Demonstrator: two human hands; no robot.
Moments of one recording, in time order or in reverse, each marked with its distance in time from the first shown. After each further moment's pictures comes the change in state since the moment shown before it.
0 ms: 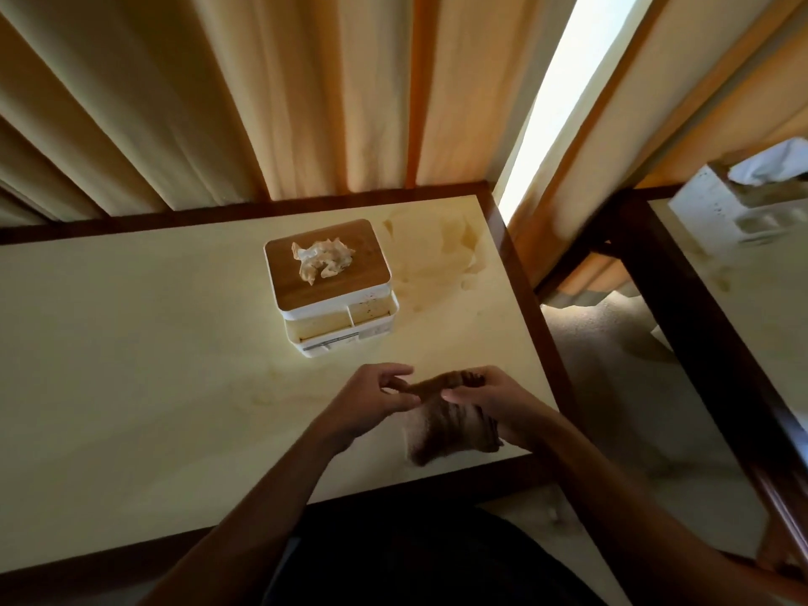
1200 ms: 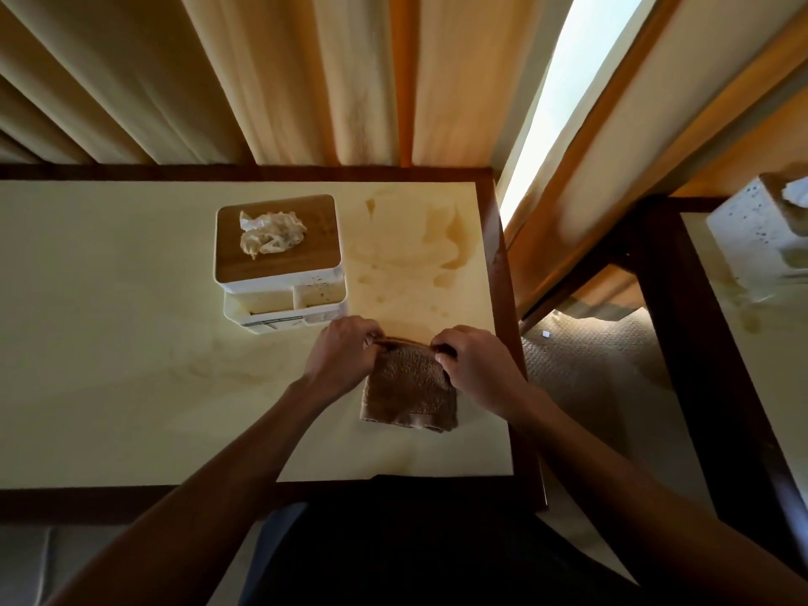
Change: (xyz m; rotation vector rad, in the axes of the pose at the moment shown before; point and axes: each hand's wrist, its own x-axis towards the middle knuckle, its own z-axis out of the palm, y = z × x) left_hand 0.072 0.020 0.044 0.588 0.490 0.275; right_hand 0.056 -0.002 -0.089 -1.088 0.213 -0.672
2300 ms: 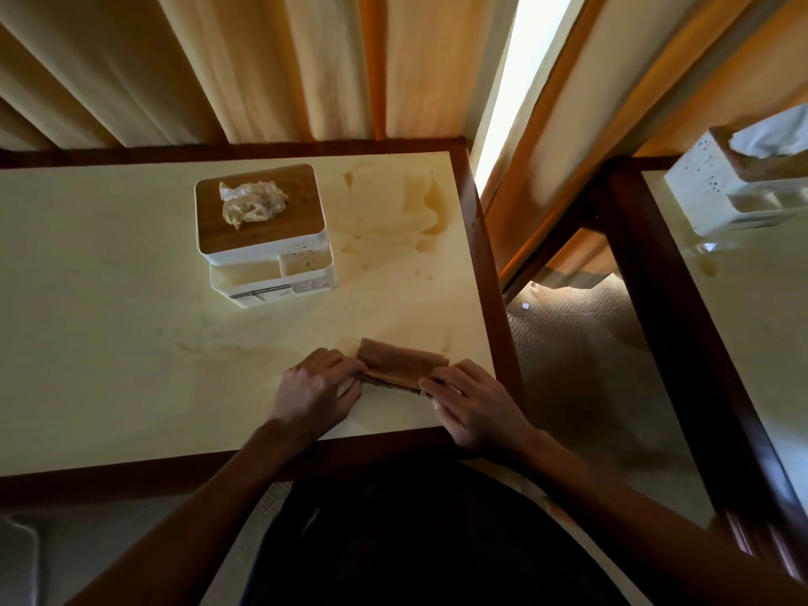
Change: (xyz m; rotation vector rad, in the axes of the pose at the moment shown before) left_hand -0.096 -0.031 0.011 0.170 0.123 0.366; right_hand -0.110 -0.007 0.044 -0.166 0.179 -0.387
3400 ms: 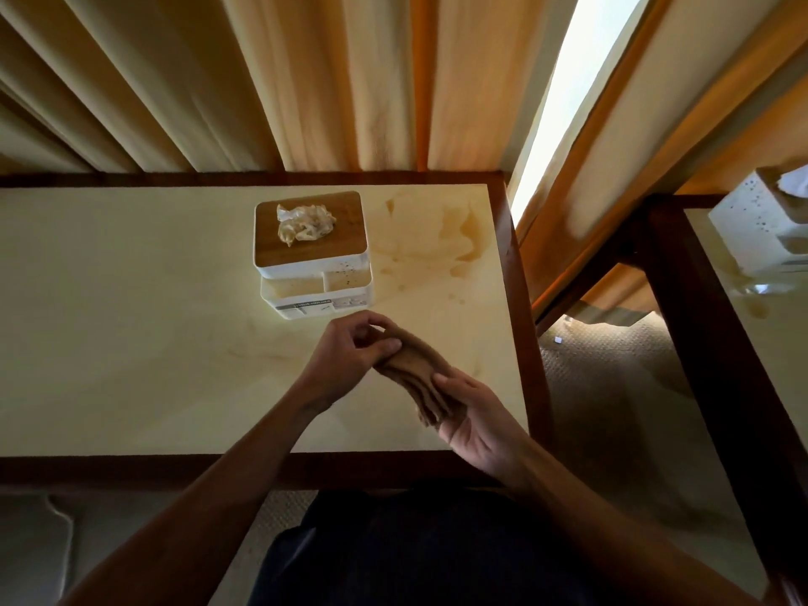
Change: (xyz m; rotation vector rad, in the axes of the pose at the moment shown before) left_hand 0.056 0.023 -0.053 -0.852 -0.036 -0.521; right_hand 0.062 -0.047 -0.020 2.025 0.058 1.085
